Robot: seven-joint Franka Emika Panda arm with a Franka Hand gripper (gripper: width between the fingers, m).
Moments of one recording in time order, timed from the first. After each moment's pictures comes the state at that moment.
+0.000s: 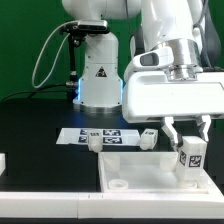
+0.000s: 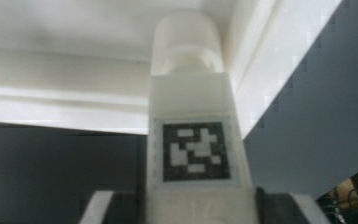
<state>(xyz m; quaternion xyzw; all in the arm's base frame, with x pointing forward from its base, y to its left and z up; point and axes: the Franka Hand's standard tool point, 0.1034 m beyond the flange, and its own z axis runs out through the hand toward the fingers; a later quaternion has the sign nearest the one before) 0.619 0.112 0.091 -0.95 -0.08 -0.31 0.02</state>
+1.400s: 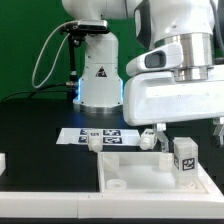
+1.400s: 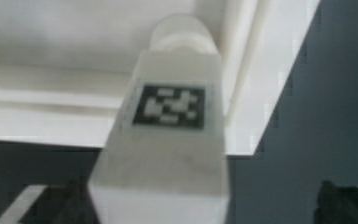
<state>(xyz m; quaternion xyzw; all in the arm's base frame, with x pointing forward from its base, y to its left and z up) 0.646 0.104 0.088 -0.99 -0.07 -0.12 0.04</state>
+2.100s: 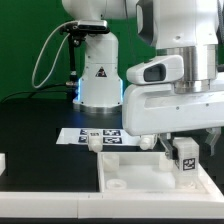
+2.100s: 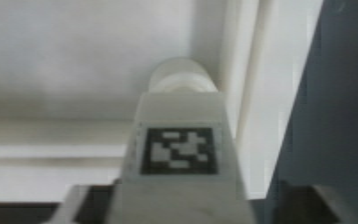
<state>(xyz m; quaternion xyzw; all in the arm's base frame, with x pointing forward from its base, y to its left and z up) 0.640 0.108 0.079 -1.00 0.00 -0.06 0.05</state>
